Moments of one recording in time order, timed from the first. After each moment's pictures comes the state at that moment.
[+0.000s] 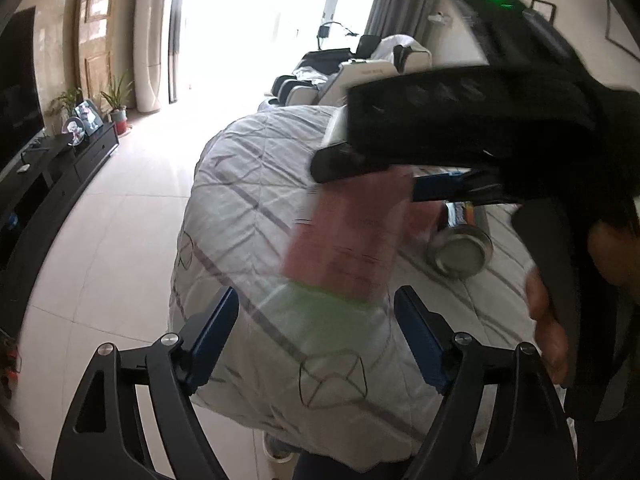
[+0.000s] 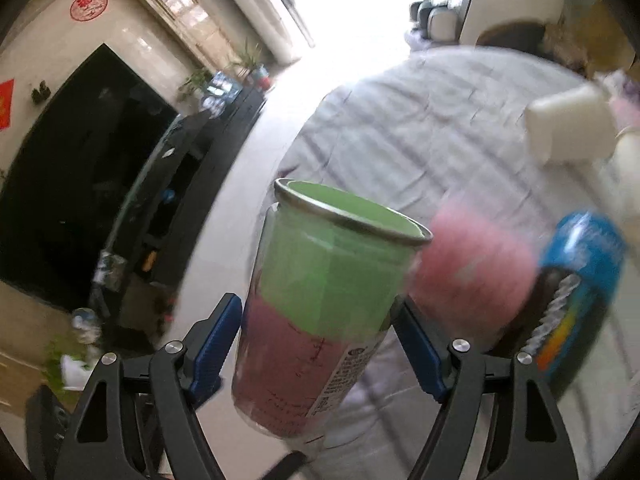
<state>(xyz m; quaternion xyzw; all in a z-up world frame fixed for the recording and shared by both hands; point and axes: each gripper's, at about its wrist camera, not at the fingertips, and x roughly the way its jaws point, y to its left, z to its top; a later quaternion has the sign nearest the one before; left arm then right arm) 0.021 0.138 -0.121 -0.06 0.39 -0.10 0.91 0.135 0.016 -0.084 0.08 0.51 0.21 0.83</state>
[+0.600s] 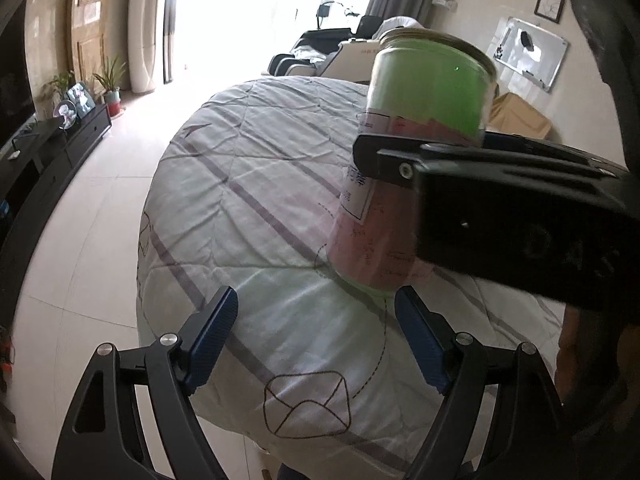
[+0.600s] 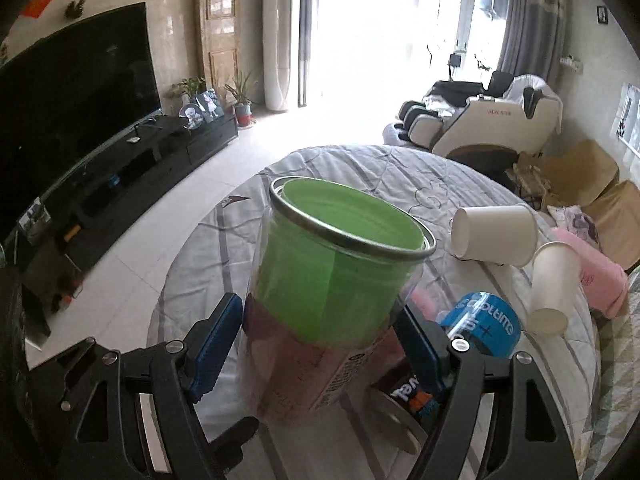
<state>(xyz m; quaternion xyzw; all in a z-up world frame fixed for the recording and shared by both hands) 0.045 0.120 -0.148 -0.07 0.42 -0.11 0.90 0.091 0.012 -0.075 -0.10 0.38 0.16 0.90</state>
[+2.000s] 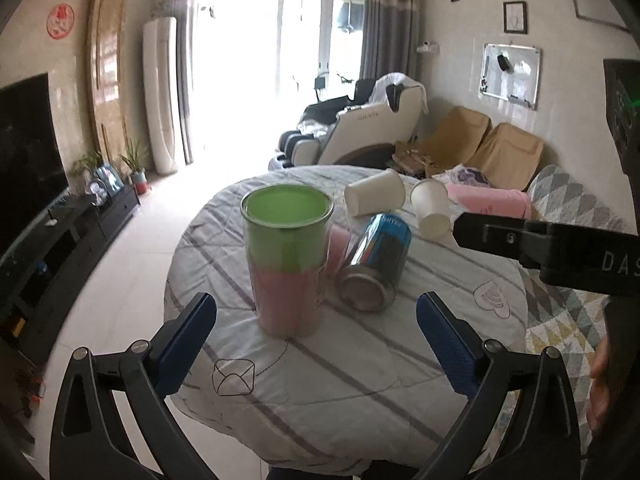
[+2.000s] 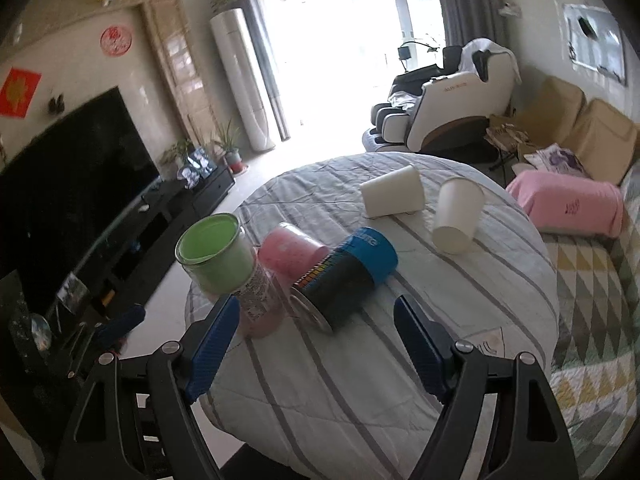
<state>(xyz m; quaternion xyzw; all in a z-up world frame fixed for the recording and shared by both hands) -0.042 0.041 -0.056 -0.01 0.29 -0.06 0.96 0.009 -0.132 -0.021 0.07 0.36 0.15 0.92</state>
